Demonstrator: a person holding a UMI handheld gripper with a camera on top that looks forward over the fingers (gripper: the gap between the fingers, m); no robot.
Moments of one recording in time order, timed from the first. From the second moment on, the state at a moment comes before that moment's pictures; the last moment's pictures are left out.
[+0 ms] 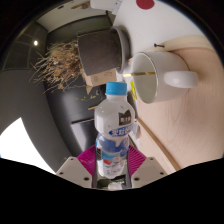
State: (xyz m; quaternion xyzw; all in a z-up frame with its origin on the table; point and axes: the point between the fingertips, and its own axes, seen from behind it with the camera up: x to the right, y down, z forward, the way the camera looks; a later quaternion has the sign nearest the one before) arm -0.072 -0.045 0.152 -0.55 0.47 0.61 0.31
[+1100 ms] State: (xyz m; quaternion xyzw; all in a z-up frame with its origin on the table) arm 0.215 -0.053 0.244 -0.73 0.08 -0.04 0.67
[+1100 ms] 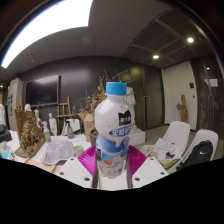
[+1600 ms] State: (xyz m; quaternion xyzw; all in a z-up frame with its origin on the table) arm 0.333 -0.054 0.049 -0.82 0.08 -0.03 0.56
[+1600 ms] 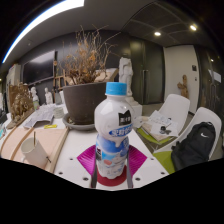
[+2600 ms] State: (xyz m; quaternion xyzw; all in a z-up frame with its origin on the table) arm 0.206 -0.269 0.247 -0.86 0.06 -0.05 0.51
